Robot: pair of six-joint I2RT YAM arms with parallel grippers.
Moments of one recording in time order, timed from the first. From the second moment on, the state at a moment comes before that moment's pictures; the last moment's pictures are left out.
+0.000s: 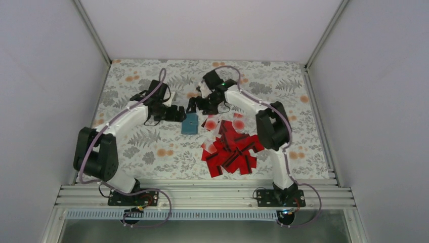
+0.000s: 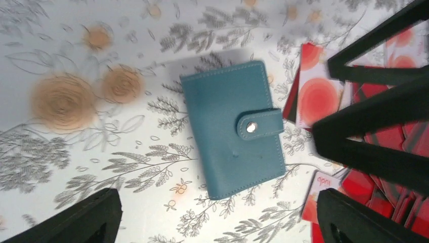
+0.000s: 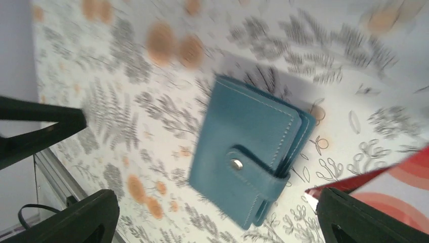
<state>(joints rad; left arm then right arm) -0.32 1.57 1.09 -0.66 0.29 -0.23 0.63 2.20 1.79 -0.76 -0.55 0.46</state>
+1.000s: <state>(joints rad) -0.26 0.88 0.61 -0.09 -0.30 0.01 0.36 0.91 0.68 -0.21 0.34 -0.07</state>
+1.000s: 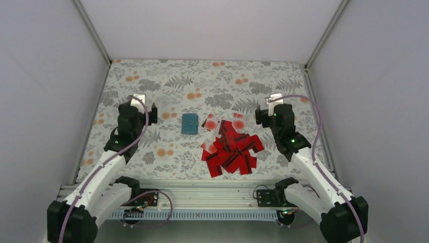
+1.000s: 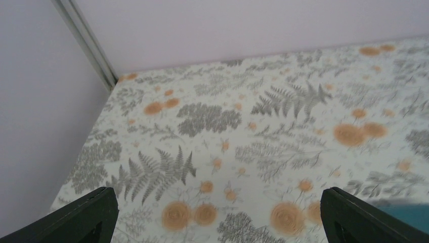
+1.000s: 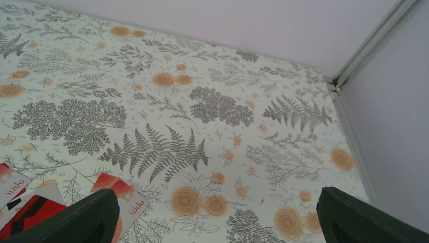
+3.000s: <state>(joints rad) 0.04 1.55 0.25 1.17 0.06 0.12 -0.07 1.52 0.32 1.05 -0.28 -0.01</state>
